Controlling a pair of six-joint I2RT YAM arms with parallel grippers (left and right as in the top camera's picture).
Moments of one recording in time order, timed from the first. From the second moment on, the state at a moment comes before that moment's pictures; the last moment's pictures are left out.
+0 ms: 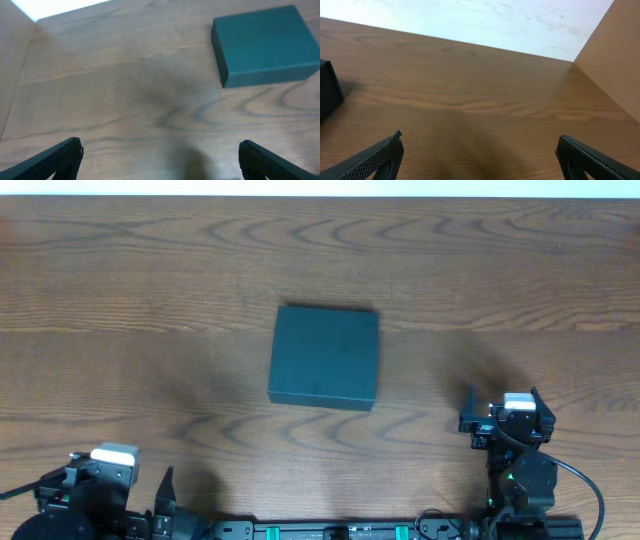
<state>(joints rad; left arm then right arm) -0.40 0.50 1.36 -1.57 -0.27 -0.02 0.02 0.01 0.09 -0.27 0.17 -0.17</state>
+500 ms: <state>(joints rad) -0.03 0.21 0.88 -0.86 -0.15 -0.02 0.02 0.01 0.09 -0.27 0.17 -0.17</state>
